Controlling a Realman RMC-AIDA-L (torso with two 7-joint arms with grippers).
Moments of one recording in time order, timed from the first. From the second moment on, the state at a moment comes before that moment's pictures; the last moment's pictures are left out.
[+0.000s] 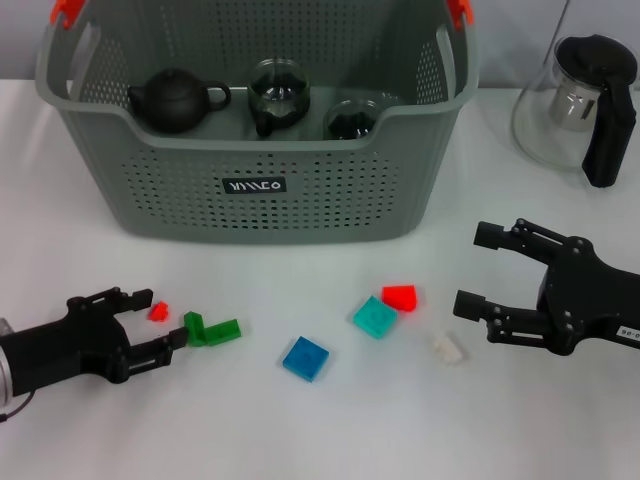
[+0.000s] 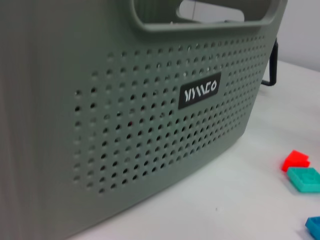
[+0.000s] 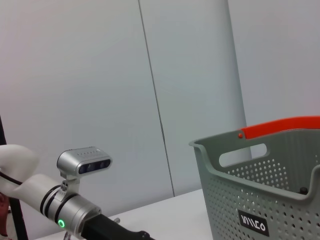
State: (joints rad) left arm -0.31 -2.16 0.44 0.70 2.18 1.41 -1.13; right arm 0.39 2.07 -0.80 -0.53 -1.71 -1.69 1.09
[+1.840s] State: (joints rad) left arm -0.32 -2.17 0.41 0.67 2.20 1.38 -1.11; right arm 0.39 2.07 -0.80 -0.53 -1.71 -1.68 1.09
